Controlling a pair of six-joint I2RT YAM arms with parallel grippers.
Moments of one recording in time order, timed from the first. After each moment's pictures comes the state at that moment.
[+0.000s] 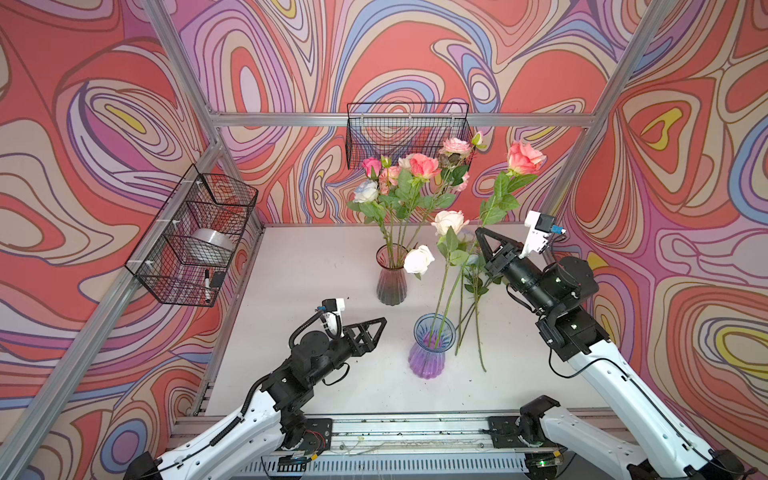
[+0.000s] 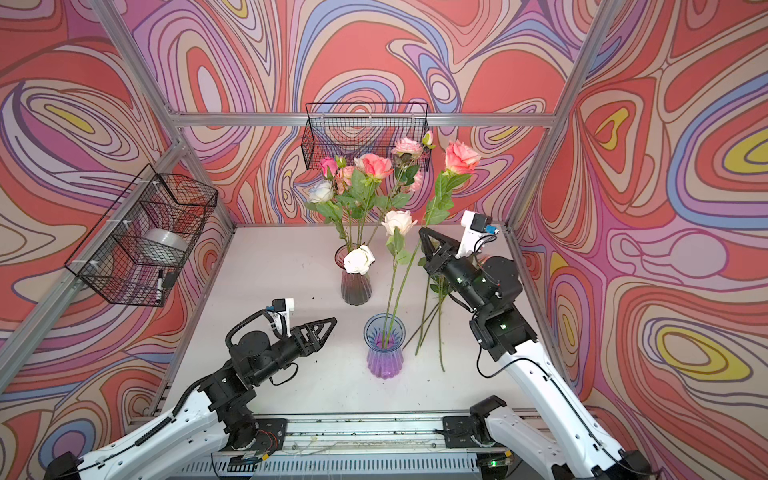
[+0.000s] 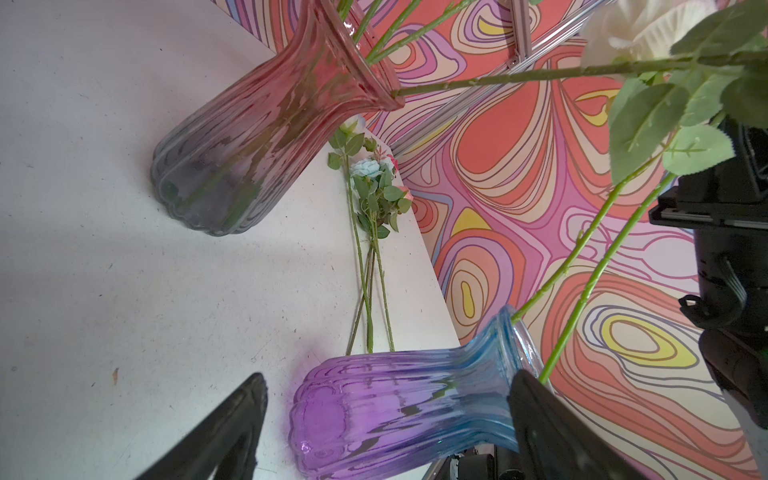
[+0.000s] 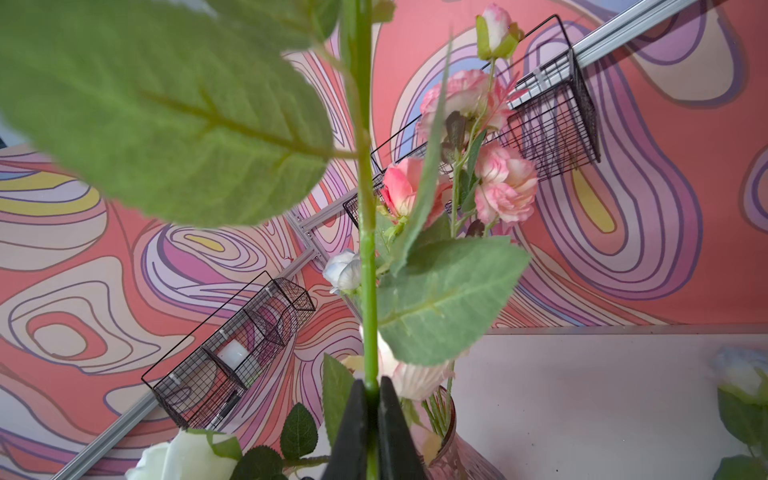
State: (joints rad) left arm -0.74 0.63 0.29 0.17 0.05 -0.97; right arm 0.41 0.92 0.95 0.15 -0.20 0.61
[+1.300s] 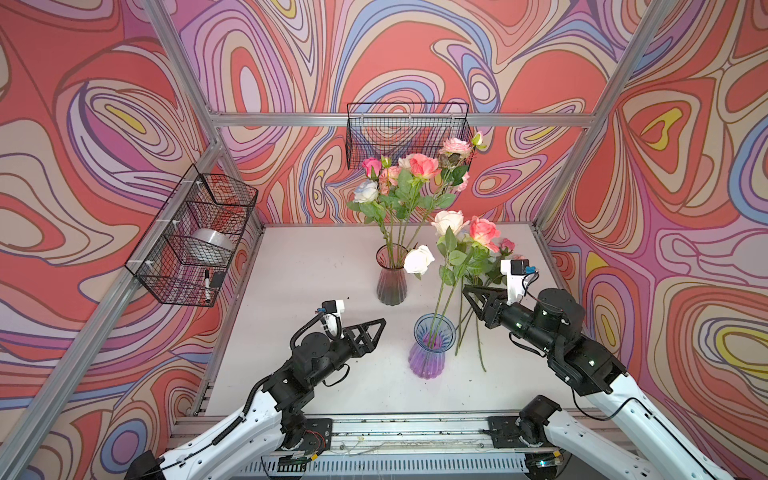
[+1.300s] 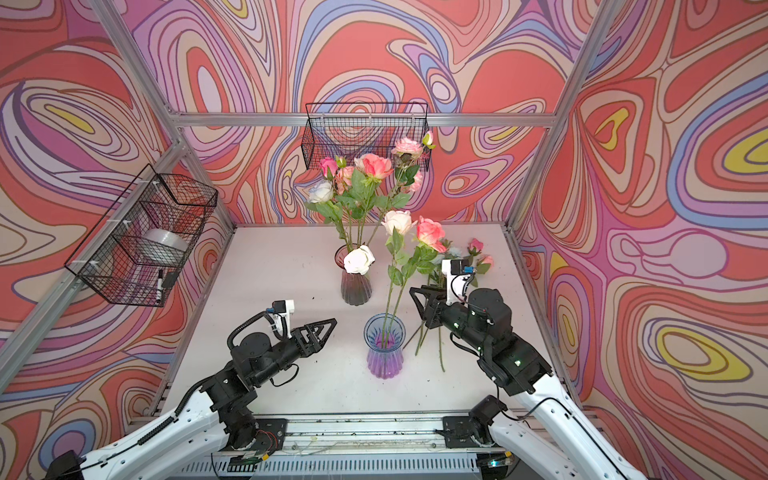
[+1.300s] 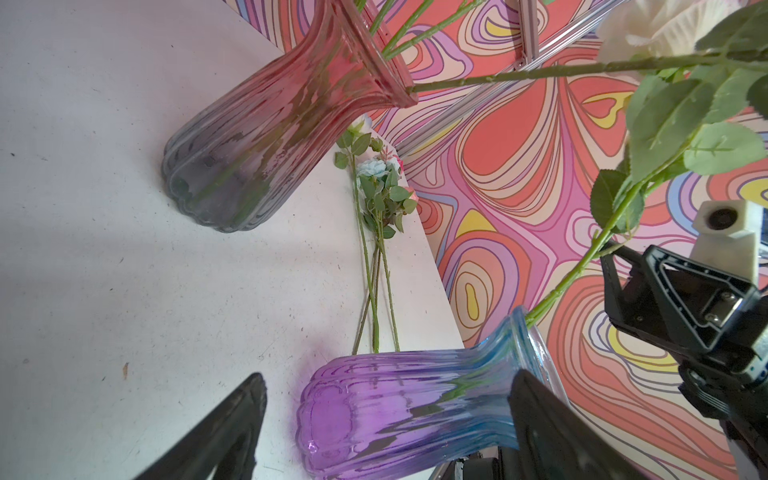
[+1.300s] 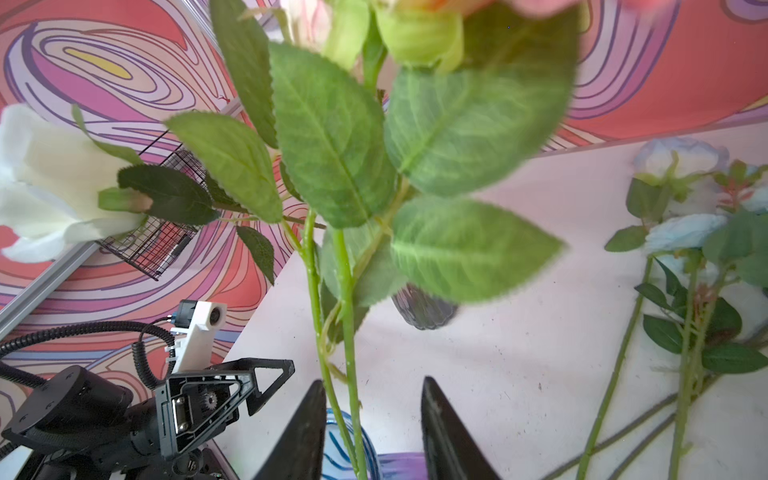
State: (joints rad) left arm -0.74 0.64 0.27 0.20 0.03 -0.98; right arm 0.55 0.69 0.84 -0.40 -0.11 0.51
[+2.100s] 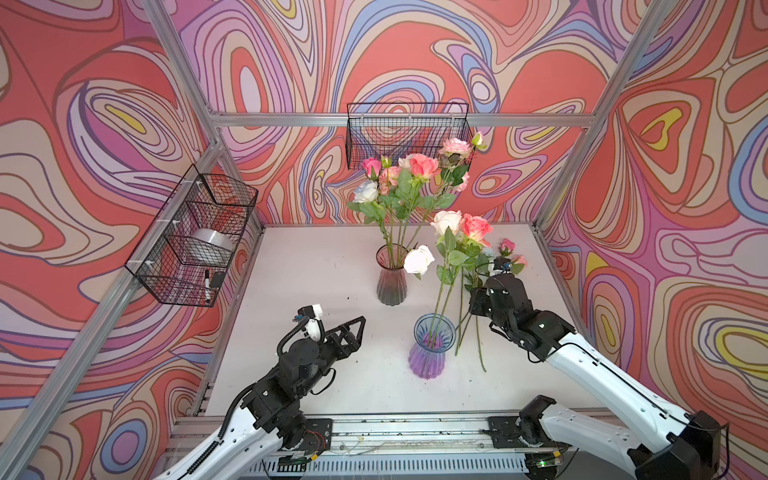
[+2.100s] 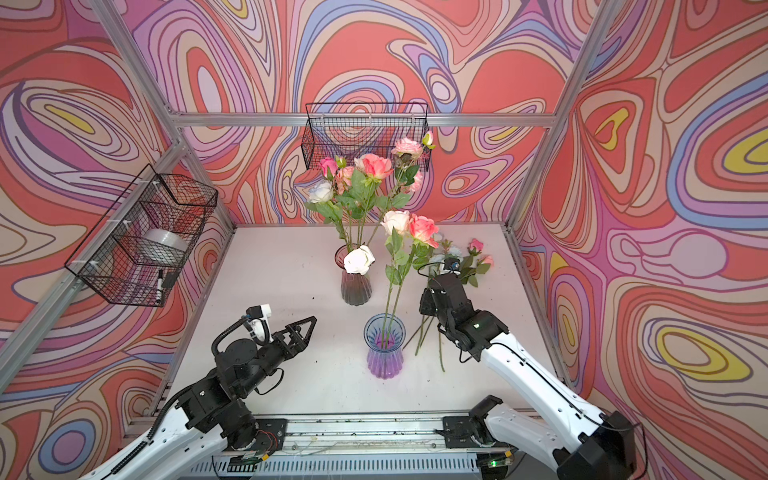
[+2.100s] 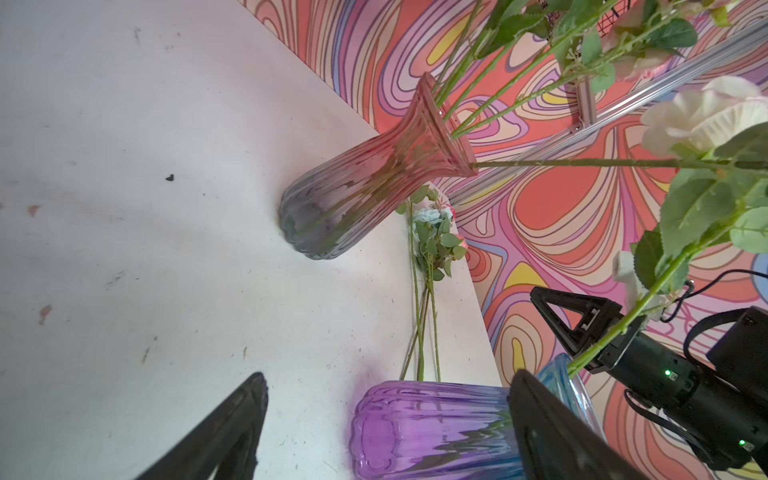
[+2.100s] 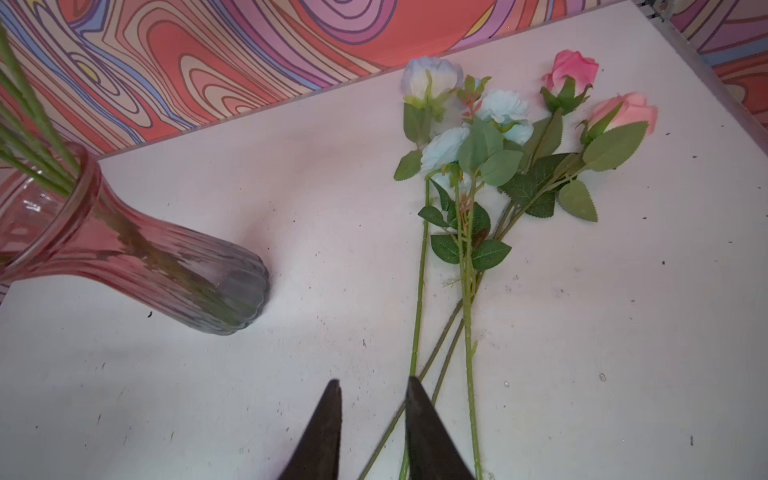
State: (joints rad) left arm -0.74 0.38 0.33 -0.21 -0.21 -1.01; right arm 0.52 1.04 0.85 -0.47 0.32 0.56
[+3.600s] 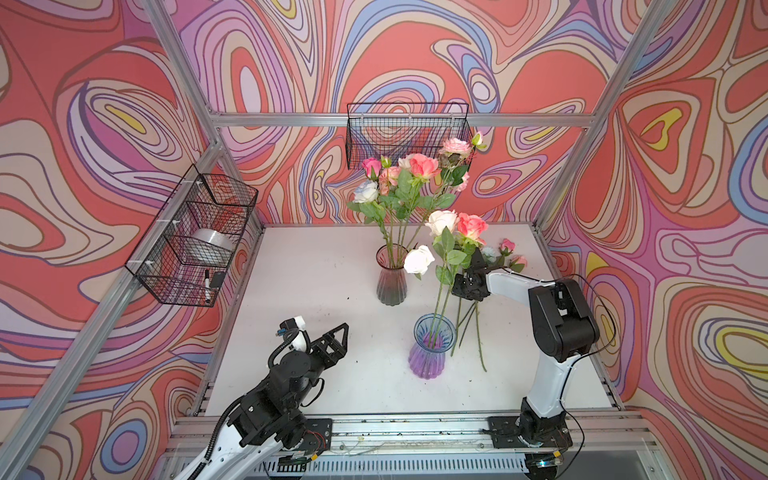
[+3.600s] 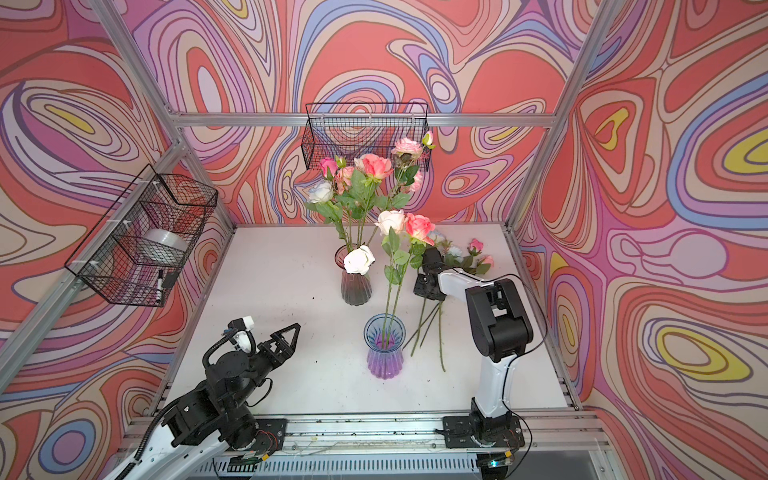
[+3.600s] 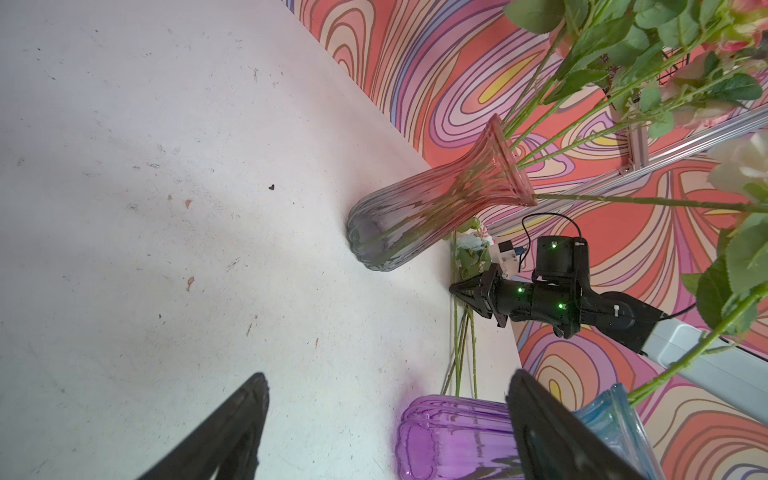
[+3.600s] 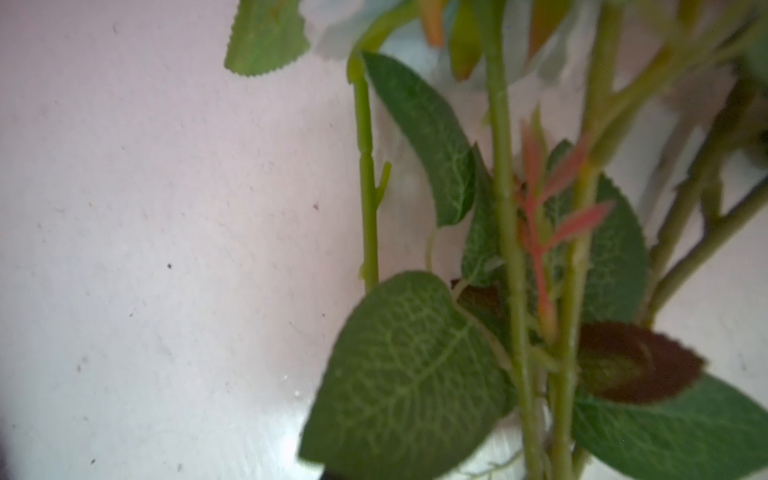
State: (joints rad) left arm -0.74 0.20 0.30 -0.42 -0.34 -1.06; right arm 0.26 1.89 1.17 -0.39 0.04 0.56
